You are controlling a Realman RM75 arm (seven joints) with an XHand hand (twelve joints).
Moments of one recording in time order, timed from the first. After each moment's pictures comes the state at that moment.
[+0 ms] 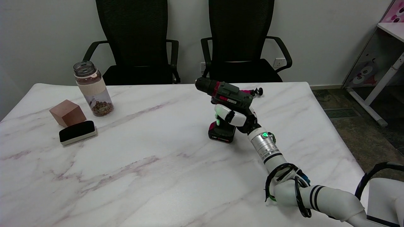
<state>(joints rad) 0.34 -1.15 0.65 -0.70 -2.11 0.98 1.57</state>
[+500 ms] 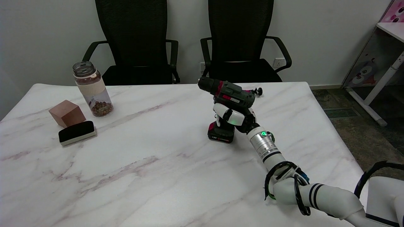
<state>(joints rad) 0.35 -1.15 0.66 -0.70 -2.11 0.94 1.57</state>
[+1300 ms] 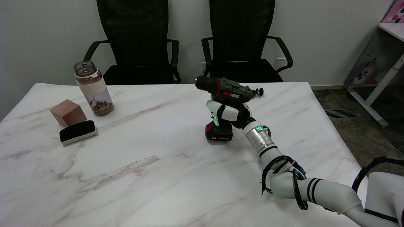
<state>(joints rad) 0.39 -1.14 0.65 -0.74 -2.12 0.91 1.54</state>
